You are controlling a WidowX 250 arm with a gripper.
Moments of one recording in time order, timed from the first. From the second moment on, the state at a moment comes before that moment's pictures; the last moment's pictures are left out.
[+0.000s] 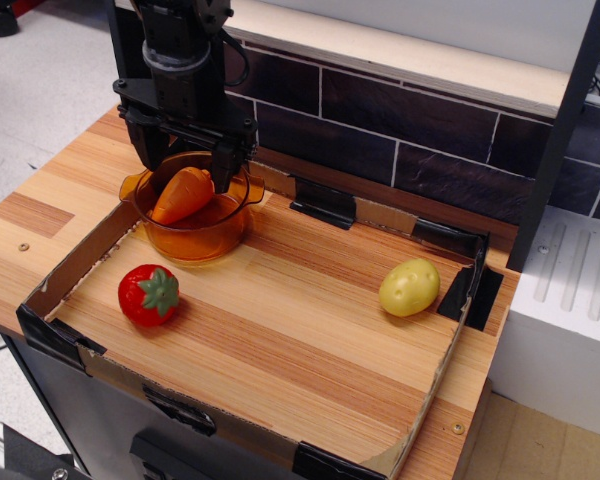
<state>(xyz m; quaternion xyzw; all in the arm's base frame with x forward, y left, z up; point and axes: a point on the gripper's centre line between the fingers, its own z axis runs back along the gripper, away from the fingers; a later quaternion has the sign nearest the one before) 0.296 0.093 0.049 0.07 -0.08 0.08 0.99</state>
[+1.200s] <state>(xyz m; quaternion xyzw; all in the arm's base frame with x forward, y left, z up) 0.296 0.098 0.016 0.08 -0.06 0.09 0.99</state>
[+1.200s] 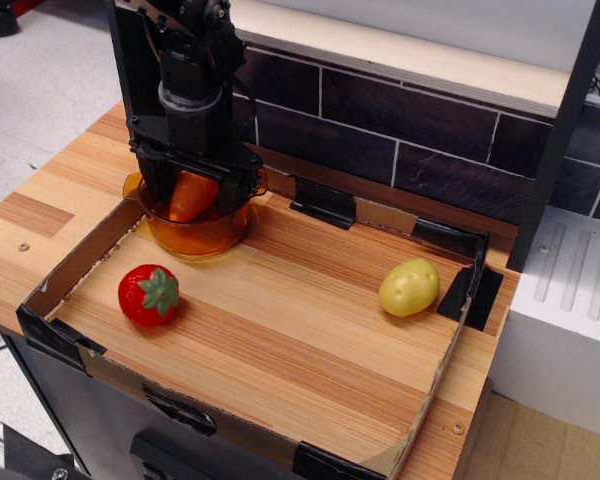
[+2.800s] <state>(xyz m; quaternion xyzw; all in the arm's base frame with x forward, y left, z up) 0.267 0.001 0.069 0.07 -0.07 0.07 0.99</state>
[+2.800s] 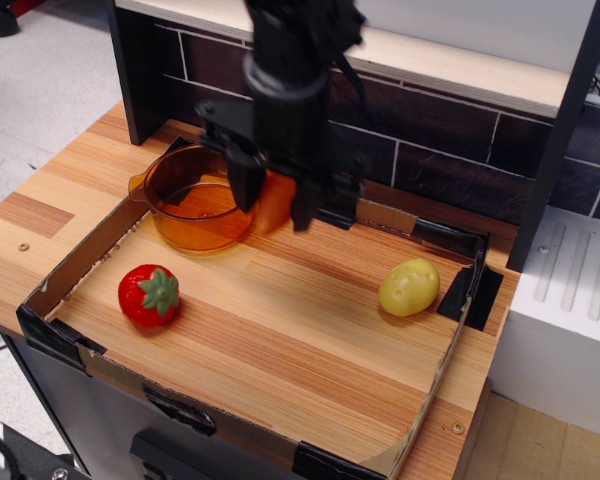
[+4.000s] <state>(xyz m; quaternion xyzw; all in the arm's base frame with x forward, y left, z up) 0.258 0.006 0.015 0.09 -0.05 0.05 0.99</state>
